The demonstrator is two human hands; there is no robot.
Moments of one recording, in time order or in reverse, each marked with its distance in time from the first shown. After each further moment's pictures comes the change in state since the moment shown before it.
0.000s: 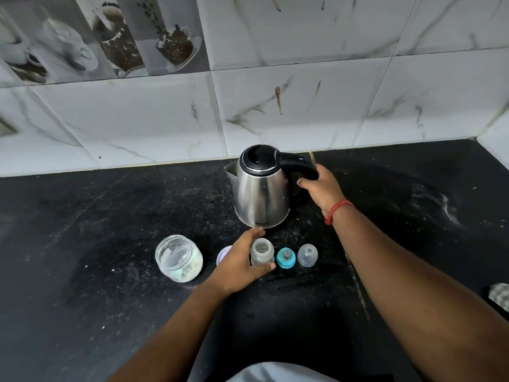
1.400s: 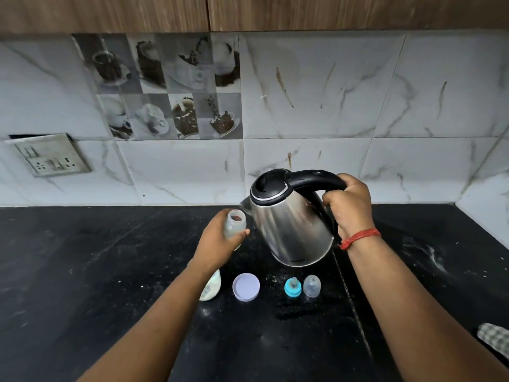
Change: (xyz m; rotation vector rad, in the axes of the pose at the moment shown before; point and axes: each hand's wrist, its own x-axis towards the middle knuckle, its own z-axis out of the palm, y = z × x) left_hand -0.055 0.087 -0.106 -0.044 0.535 0.171; right_hand -0.143 -0.143 -0.045 0.250 0.255 -0.250
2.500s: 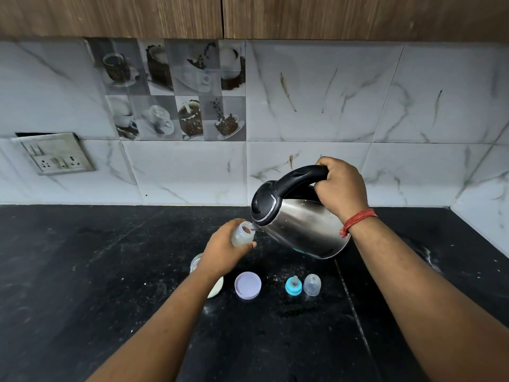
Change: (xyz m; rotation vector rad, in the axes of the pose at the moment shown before) left_hand -0.014 -0.012 0.003 0.093 -0.078 -0.016; right_hand -0.011 -0.047 0.009 -0.697 -0.063 -0.443
